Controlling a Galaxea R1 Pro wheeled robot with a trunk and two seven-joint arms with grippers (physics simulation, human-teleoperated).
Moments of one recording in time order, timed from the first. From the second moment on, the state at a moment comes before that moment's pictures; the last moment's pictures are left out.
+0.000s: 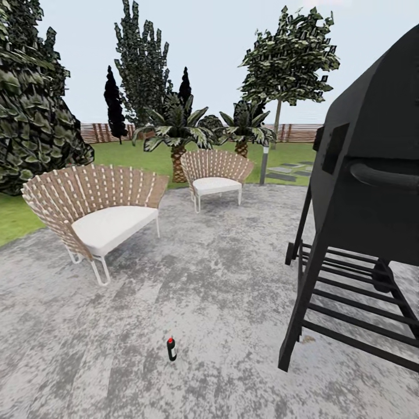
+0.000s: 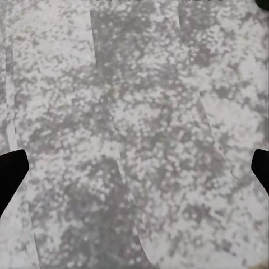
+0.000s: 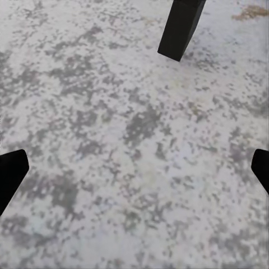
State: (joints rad) left arm -0.24 0.11 0.08 -0.25 0.08 -0.24 0.00; right arm -0.16 -0.05 0.00 -0.42 0.01 -0.28 0.00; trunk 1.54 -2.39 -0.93
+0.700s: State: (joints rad) left arm -0.53 0.10 0.07 -0.36 0.07 -0.11 -0.01; right arm -0.55 0.04 0.12 -0.66 0.07 -0.09 0.03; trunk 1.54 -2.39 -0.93
